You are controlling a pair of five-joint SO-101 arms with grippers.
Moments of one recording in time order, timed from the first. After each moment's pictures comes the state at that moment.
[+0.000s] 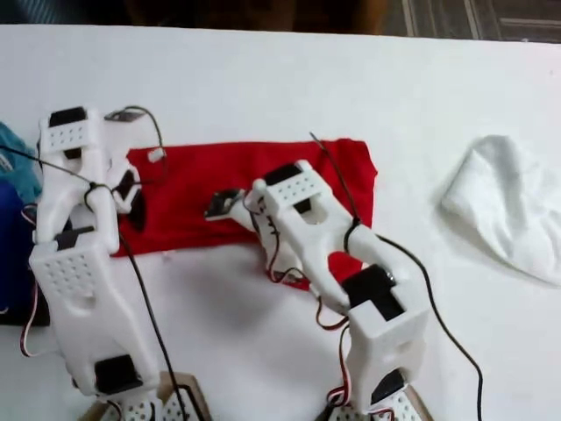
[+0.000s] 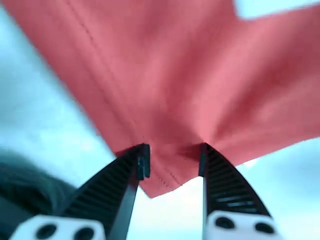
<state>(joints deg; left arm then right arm) -23.1 38.8 -25.4 98.2 -24.4 -30.9 18.7 11.9 83.6 47.3</state>
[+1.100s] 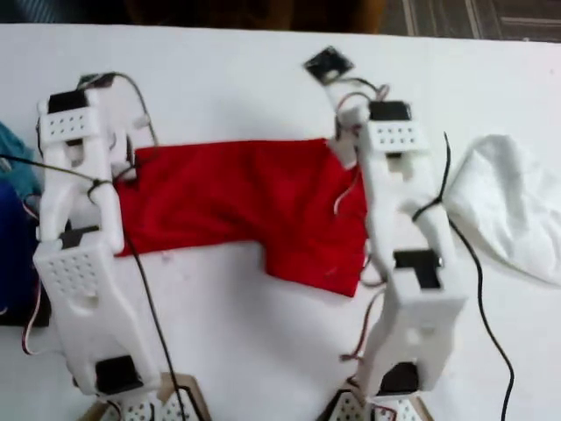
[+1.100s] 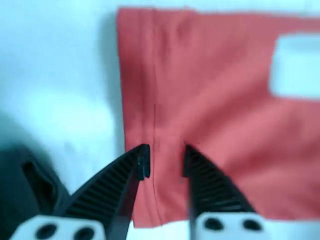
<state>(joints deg) -21.3 38.8 -33.1 90.1 -0.8 -5.6 26.5 -18.1 65.8 34.5</state>
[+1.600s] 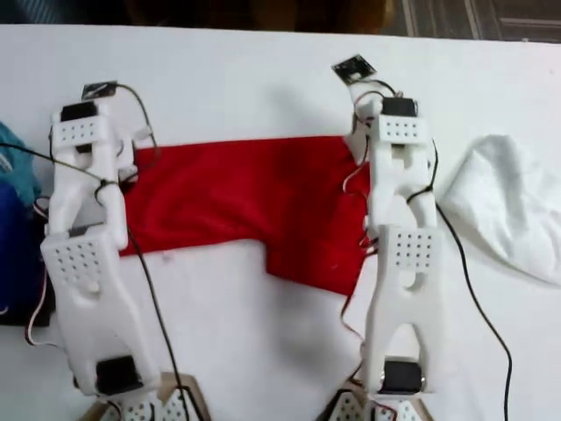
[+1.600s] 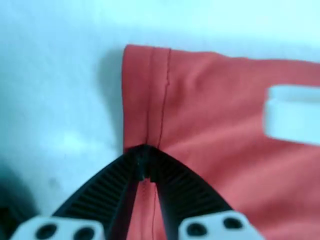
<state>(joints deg) -21.1 48.6 -36.0 83.9 1.6 -0.7 61.8 -62.2 80.3 32.2</state>
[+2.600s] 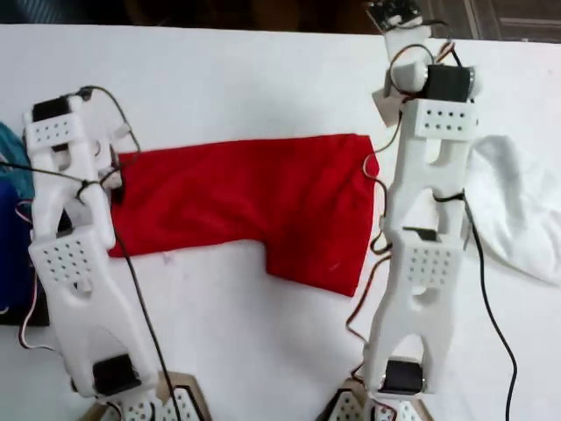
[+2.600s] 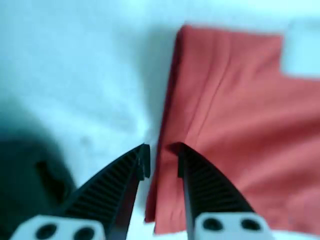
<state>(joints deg) -26.6 48.6 -44.9 99.6 -0.8 1.7 41.6 -75.6 100.4 32.2</state>
